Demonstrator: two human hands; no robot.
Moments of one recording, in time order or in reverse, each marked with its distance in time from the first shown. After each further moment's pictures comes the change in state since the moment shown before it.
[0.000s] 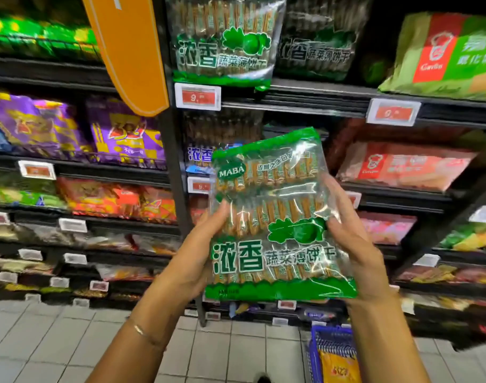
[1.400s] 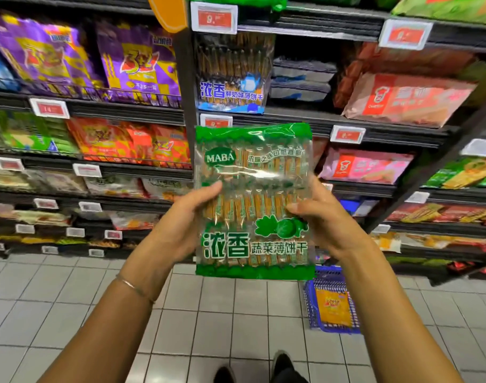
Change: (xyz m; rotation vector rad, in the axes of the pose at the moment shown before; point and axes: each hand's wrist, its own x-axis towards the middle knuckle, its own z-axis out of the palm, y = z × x) left_hand -0.074 -0.036 -0.080 0.058 -0.132 -0.038; right_hand -0.077 0.058 0.034 0.106 -0.135 0.326
